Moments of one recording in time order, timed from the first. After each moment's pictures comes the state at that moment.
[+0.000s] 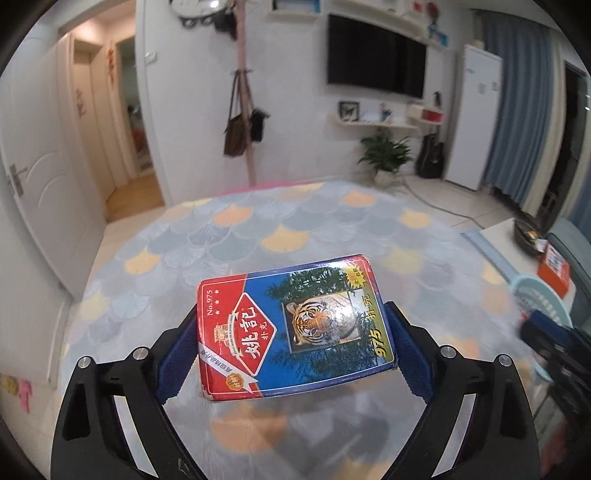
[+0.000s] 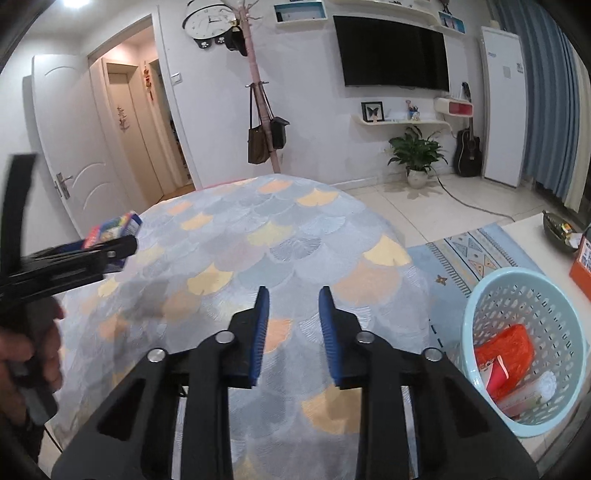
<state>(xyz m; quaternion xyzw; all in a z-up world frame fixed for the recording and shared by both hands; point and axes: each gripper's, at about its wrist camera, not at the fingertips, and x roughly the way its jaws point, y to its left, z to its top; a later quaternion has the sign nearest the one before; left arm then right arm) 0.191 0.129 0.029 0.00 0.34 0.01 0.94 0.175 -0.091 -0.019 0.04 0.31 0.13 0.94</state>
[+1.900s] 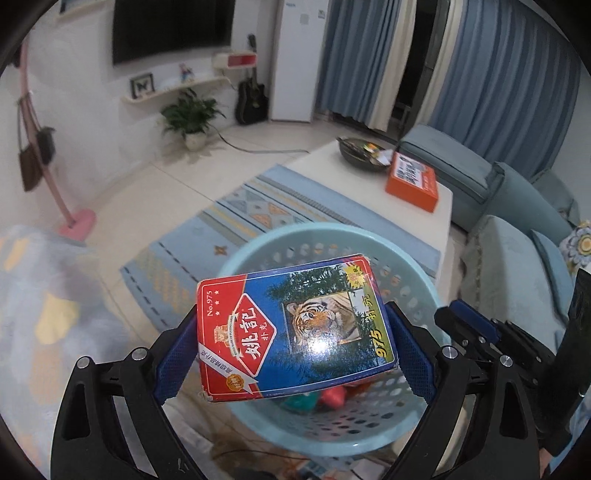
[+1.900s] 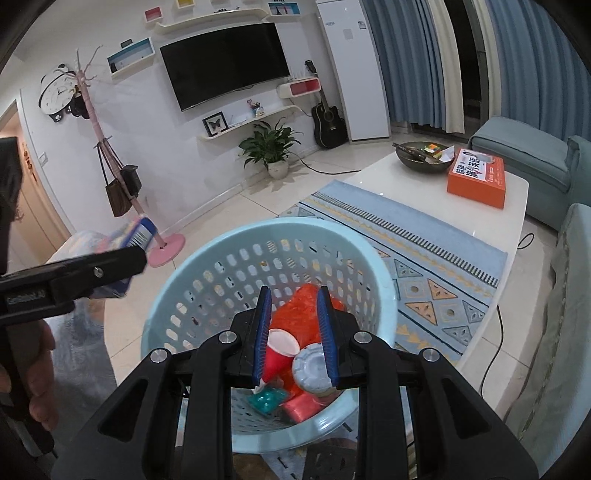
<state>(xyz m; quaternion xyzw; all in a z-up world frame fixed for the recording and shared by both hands) 0.254 -0.237 -0.060 0.07 0.41 -0.31 0.85 0.135 -0.412 -0.097 0.17 0.31 -0.10 0.93</state>
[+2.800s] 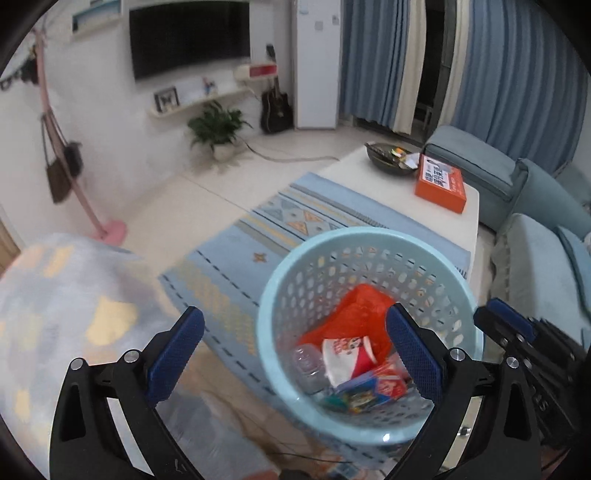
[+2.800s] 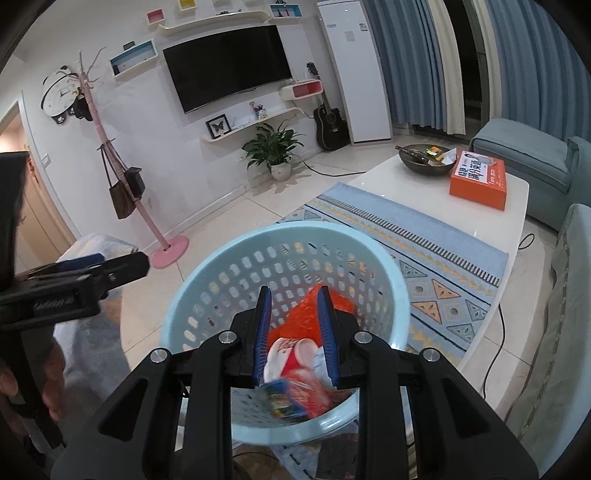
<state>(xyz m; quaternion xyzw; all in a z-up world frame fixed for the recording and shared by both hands) 0.238 -0.210 -0.040 0.11 0.37 -0.25 0.89 0.128 -0.386 -0.079 0.17 0.31 -0.09 0.93</state>
